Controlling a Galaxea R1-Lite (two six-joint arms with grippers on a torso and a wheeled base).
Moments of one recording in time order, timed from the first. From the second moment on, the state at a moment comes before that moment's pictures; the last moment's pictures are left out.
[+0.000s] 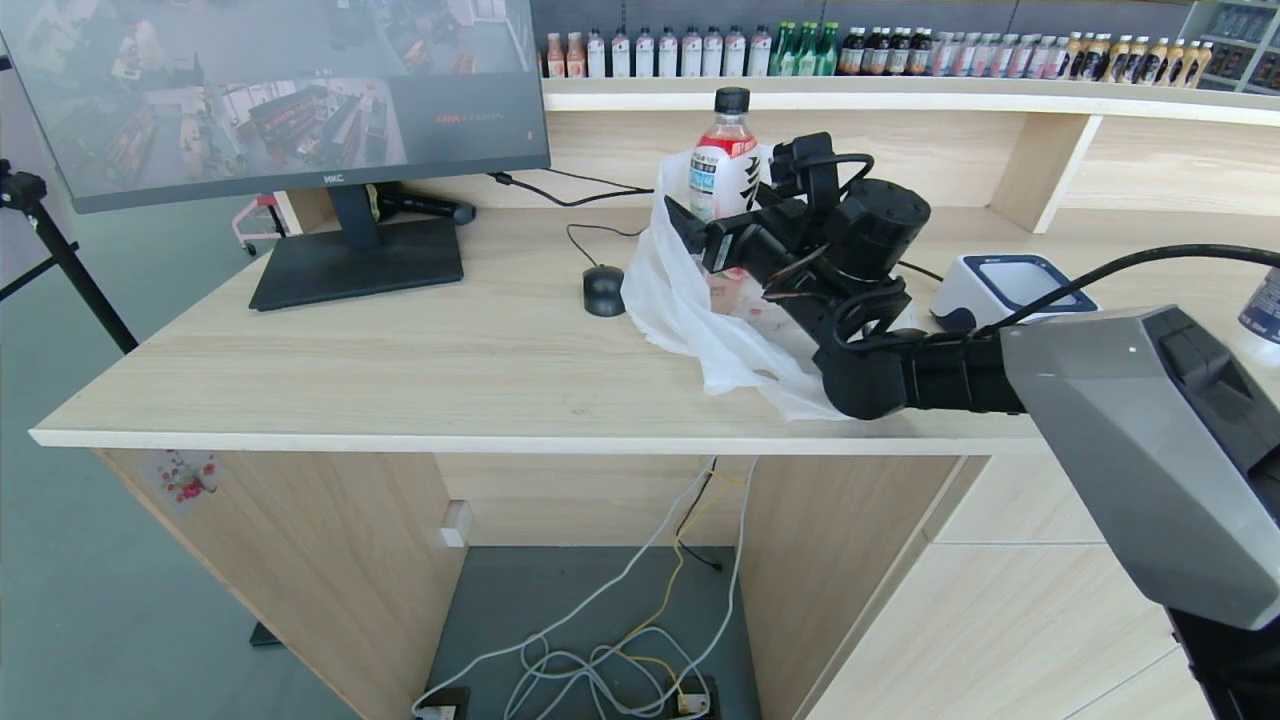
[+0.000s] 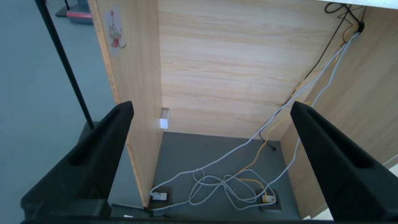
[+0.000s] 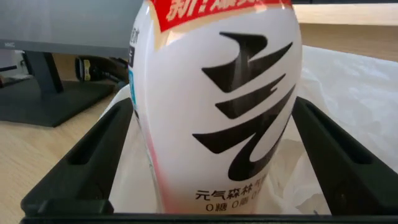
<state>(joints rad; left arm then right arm) 0.00 0.00 0.00 0.00 0.00 -0.01 0.44 2.38 -1.89 -0.92 0.10 -0.07</state>
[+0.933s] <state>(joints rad) 0.00 0.00 0.00 0.00 0.00 -0.01 0.48 2.01 -1.42 -1.00 0.11 -0.10</state>
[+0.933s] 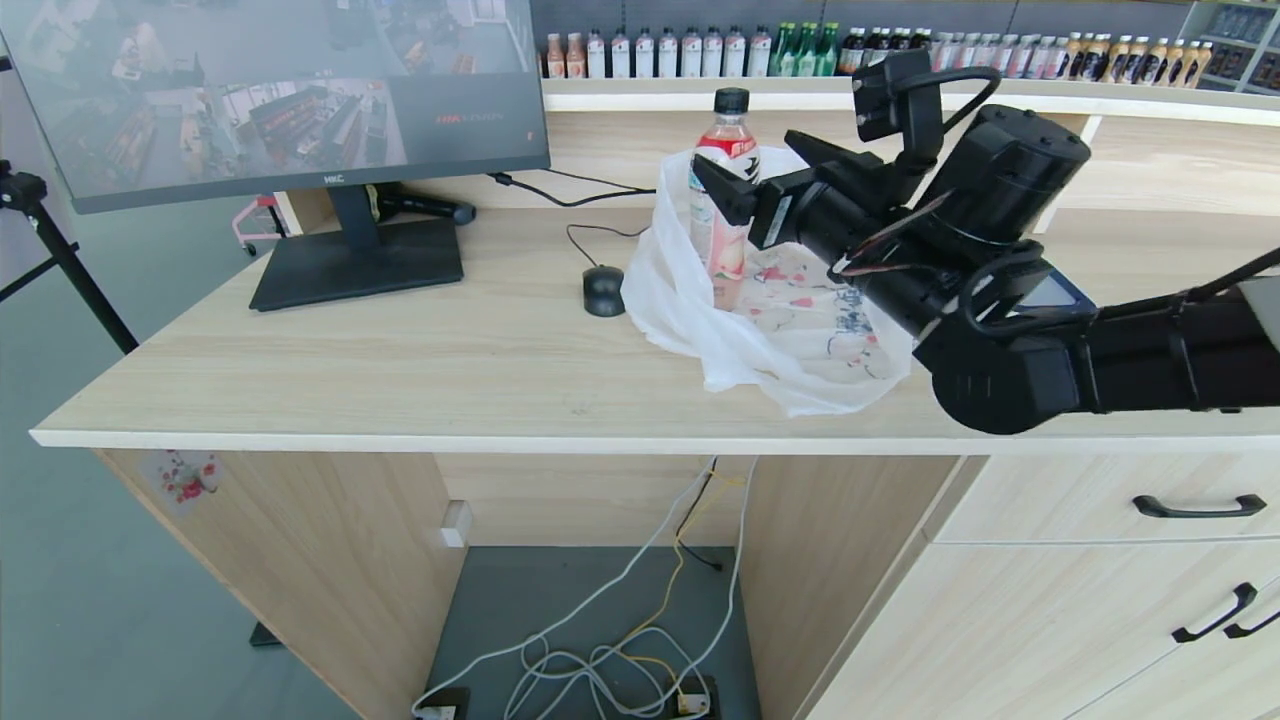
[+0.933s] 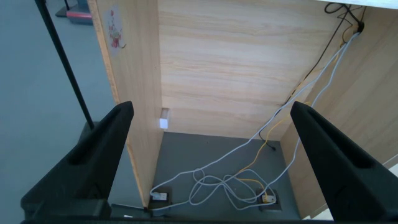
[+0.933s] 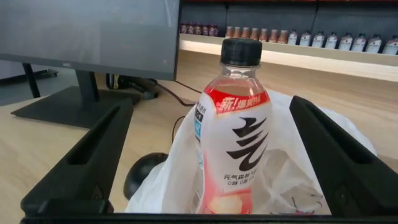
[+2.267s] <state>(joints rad) 0.00 0.00 0.00 0.00 0.00 0.00 0.54 1.29 -0.15 -1.44 0.07 -0.06</state>
